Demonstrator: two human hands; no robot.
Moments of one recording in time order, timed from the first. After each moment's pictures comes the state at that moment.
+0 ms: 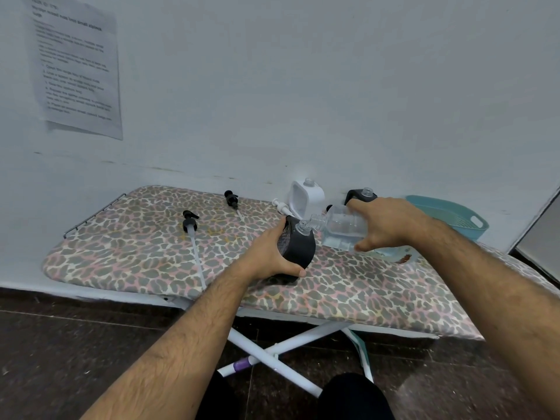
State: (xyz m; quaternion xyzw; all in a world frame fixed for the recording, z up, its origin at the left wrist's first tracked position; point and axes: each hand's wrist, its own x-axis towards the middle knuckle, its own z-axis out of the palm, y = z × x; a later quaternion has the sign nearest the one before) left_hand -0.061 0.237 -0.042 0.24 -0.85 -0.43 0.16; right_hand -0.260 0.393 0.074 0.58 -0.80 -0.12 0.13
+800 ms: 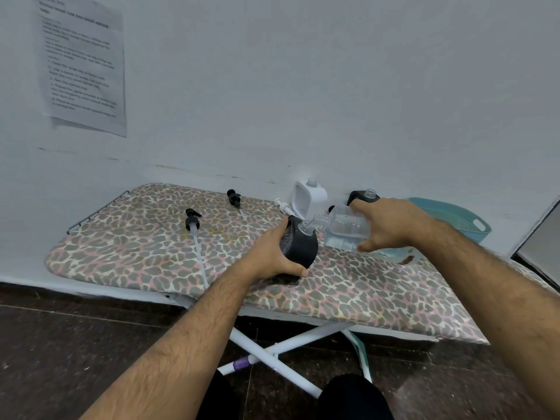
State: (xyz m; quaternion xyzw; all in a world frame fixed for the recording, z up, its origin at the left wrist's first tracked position) left_hand -0.062 0.235 -0.045 0.24 -0.85 -0.44 0.16; right_hand -0.261 0.391 0.074 0.58 -0.80 -0.12 0.13
